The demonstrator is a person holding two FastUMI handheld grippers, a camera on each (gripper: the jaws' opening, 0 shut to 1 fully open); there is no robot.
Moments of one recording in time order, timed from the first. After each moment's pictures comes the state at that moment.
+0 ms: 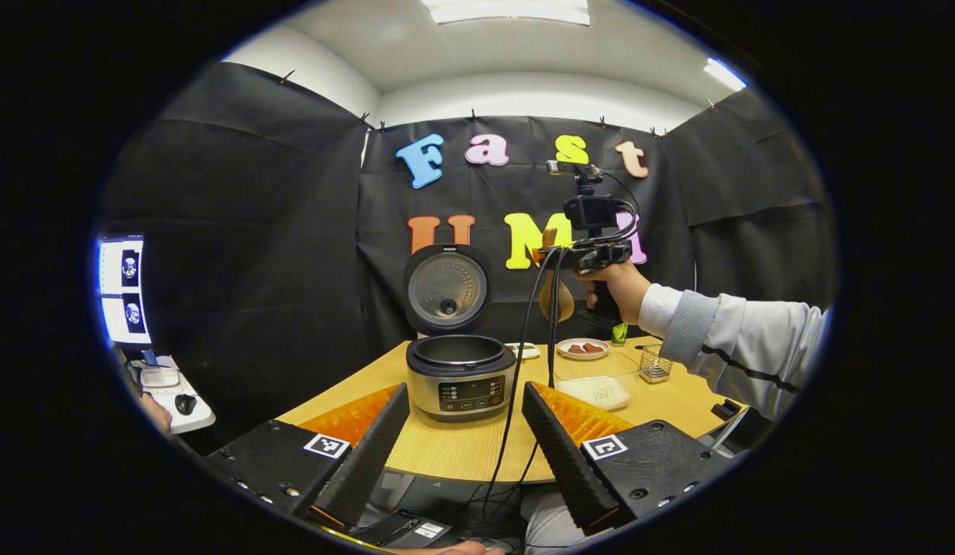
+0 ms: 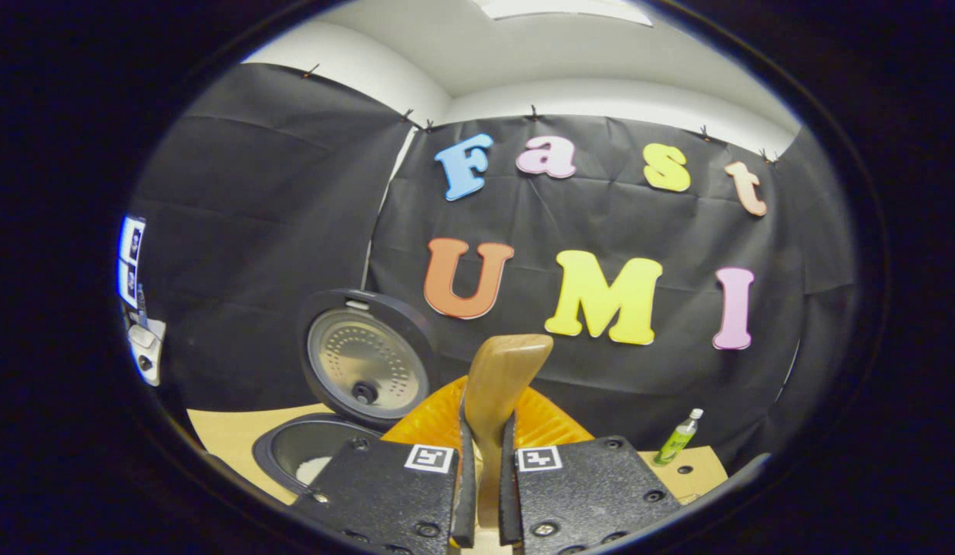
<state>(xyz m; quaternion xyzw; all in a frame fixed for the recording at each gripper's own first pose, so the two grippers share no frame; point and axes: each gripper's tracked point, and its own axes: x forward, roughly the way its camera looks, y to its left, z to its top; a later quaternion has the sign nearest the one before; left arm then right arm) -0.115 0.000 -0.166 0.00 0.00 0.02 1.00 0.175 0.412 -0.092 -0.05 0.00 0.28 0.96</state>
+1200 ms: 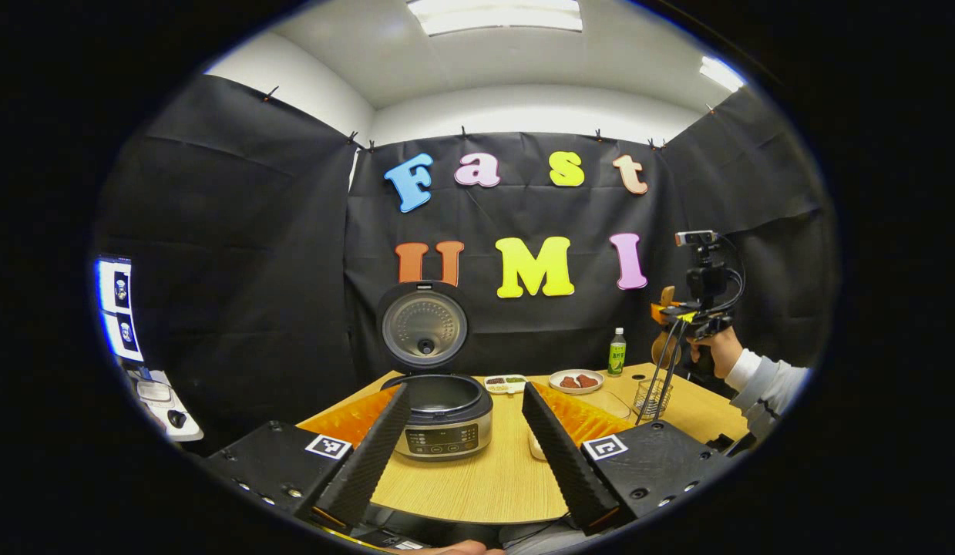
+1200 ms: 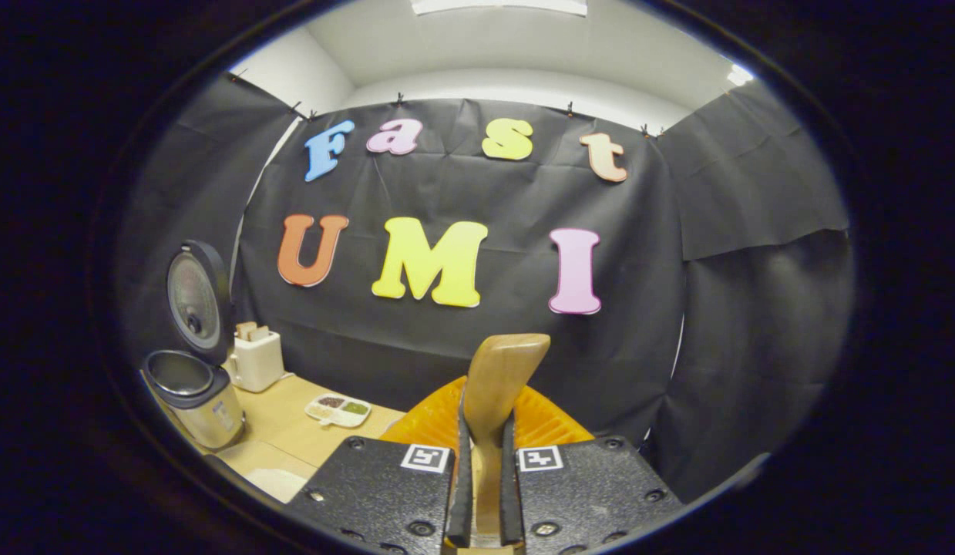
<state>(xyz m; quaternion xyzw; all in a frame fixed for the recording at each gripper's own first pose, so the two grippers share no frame) -0.063 -0.035 -0.107 0.00 -0.04 0.03 1.00 0.271 0.109 -0.172 -0.05 0.01 0.10 0.99</state>
